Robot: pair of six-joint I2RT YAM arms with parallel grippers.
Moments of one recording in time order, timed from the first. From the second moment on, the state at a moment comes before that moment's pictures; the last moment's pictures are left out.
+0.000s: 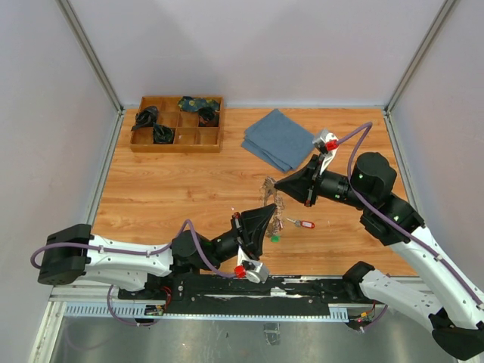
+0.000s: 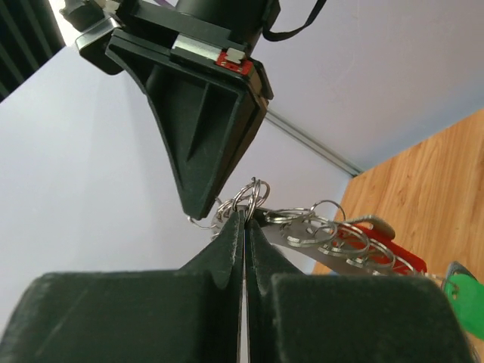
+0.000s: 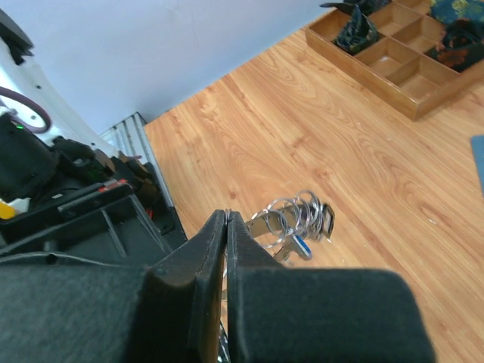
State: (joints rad) left arm -1.44 1.14 0.48 1.06 -0.24 1.23; right arm 0.66 0.82 1.05 -0.32 -0.50 0.27
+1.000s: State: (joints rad) left arm -1.45 0.90 0.48 0.83 -0.35 0.53; right arm 0.66 0.59 0.87 -0.27 -0.62 -0.11
